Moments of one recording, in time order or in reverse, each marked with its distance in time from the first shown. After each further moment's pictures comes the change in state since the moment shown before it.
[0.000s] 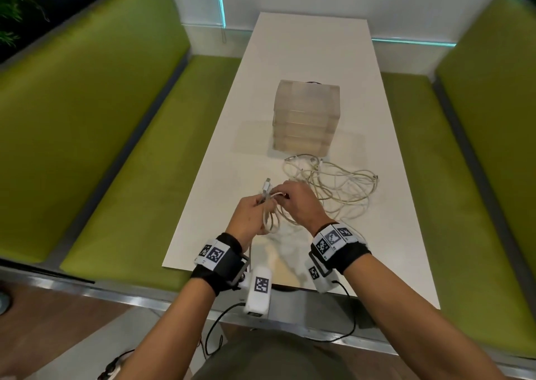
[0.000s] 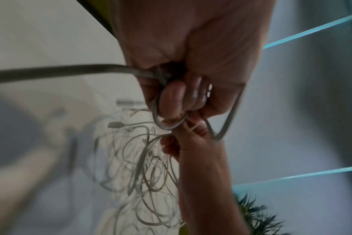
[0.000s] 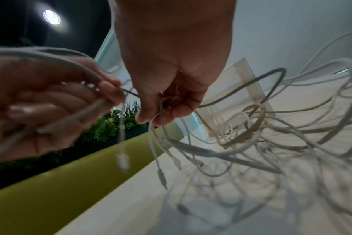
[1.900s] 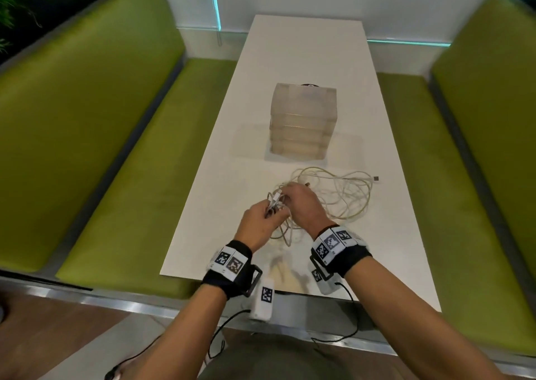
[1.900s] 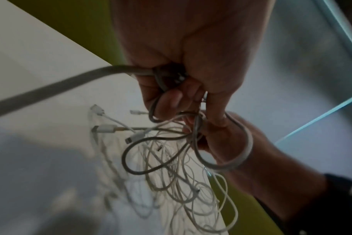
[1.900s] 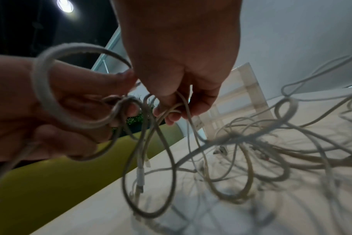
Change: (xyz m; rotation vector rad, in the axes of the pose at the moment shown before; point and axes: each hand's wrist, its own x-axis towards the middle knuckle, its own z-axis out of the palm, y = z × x) left_hand 0.019 -0.020 0.008 0.394 -0.002 0.169; right_hand 0.006 0.014 0.002 -0.118 0.025 0.033
